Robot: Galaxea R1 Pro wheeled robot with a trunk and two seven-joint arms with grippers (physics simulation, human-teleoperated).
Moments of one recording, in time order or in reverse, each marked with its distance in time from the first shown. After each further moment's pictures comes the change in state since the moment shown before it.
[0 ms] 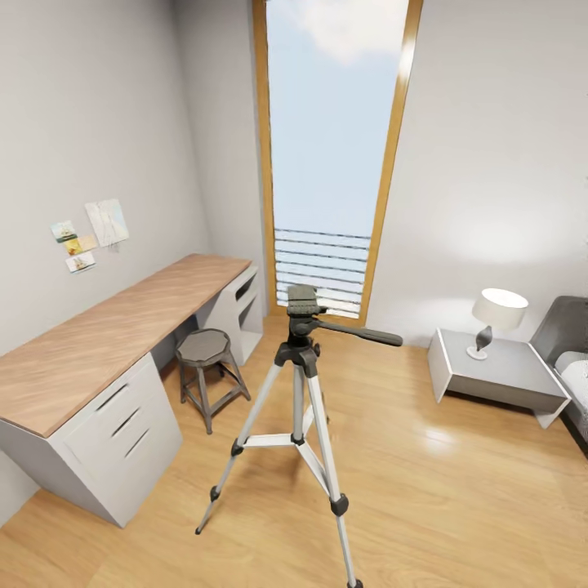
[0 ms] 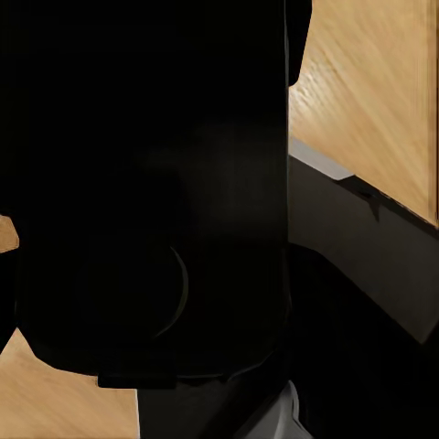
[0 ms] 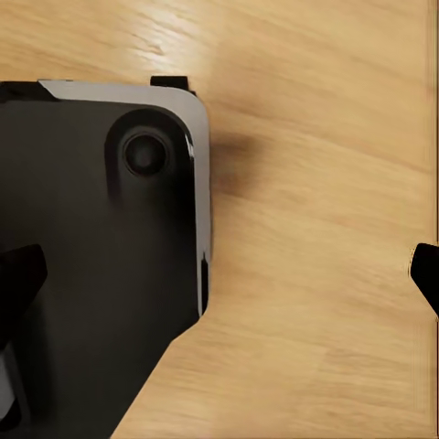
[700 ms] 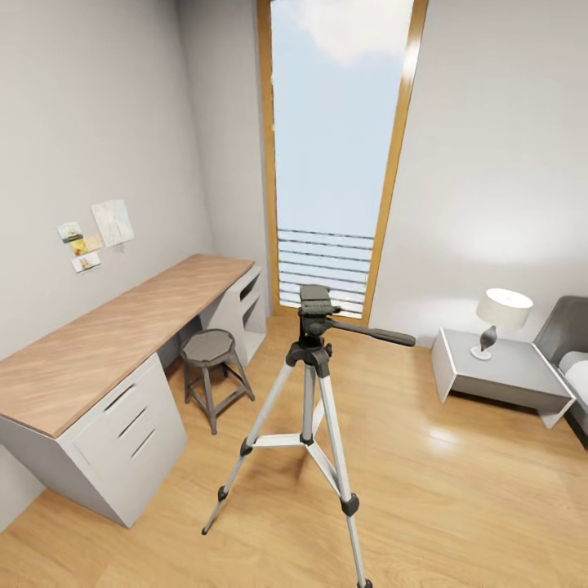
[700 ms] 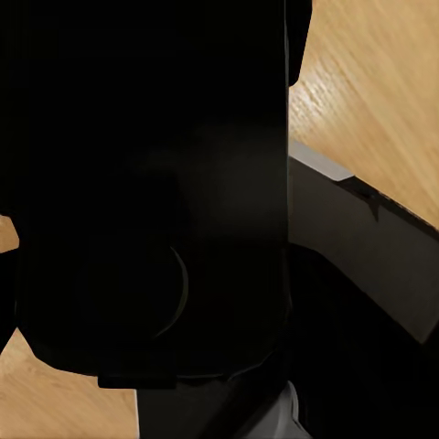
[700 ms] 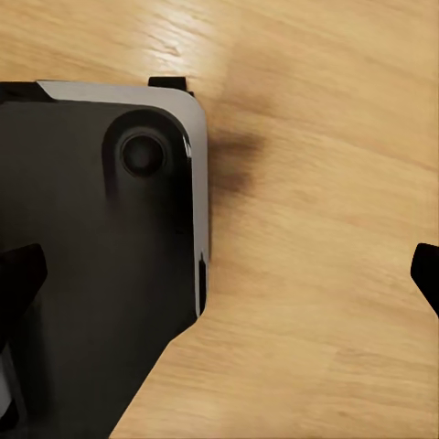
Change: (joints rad) left arm 0.000 0.001 0.001 0.000 0.001 0.000 0.000; right arm 0.000 -0.003 0.000 0.000 0.001 -0.001 0.000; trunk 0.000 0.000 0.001
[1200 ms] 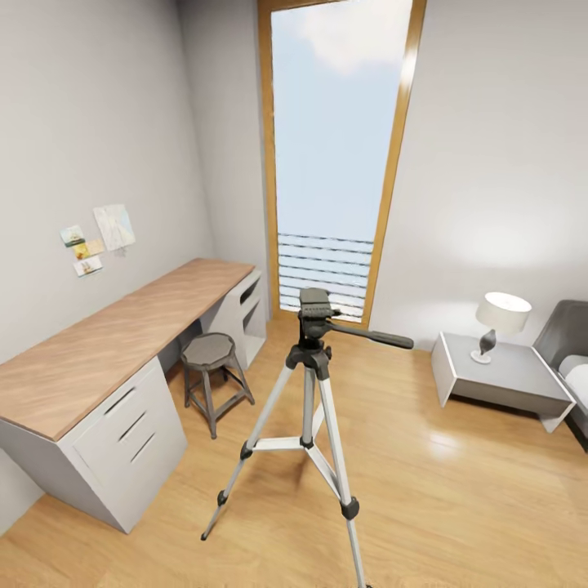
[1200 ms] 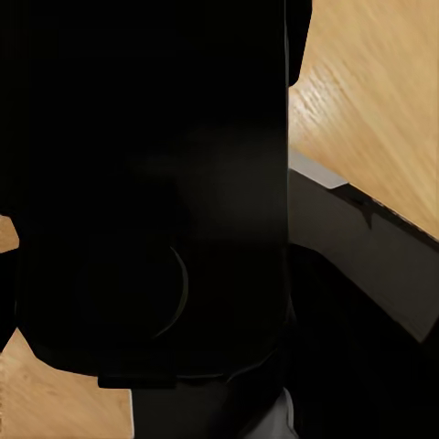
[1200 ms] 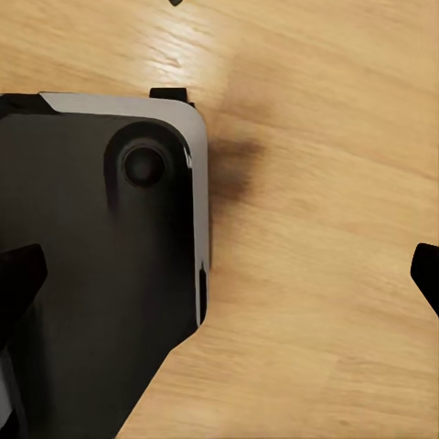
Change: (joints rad) left arm 0.000 0.000 0.000 0.000 -0.001 0.000 0.000; right arm 0.000 0.000 0.000 0.000 0.000 -0.001 0.000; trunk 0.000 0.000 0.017
